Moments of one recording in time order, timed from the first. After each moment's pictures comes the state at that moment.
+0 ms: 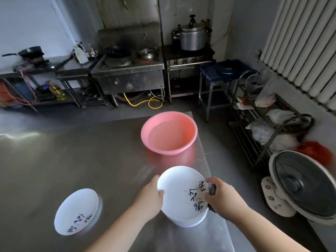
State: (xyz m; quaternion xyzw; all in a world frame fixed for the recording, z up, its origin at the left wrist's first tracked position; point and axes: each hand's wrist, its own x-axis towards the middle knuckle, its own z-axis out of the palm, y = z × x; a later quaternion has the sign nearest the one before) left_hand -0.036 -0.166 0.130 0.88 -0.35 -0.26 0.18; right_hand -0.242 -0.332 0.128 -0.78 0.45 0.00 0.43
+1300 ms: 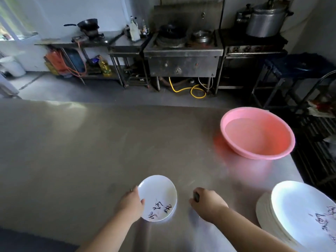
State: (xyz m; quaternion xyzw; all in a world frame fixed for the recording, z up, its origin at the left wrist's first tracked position) left_hand 0.242 0.119 0.006 0.96 -0.17 -0.23 0.04; right_hand 0.061 -0.120 0.054 -0.87 0.33 0.16 0.33
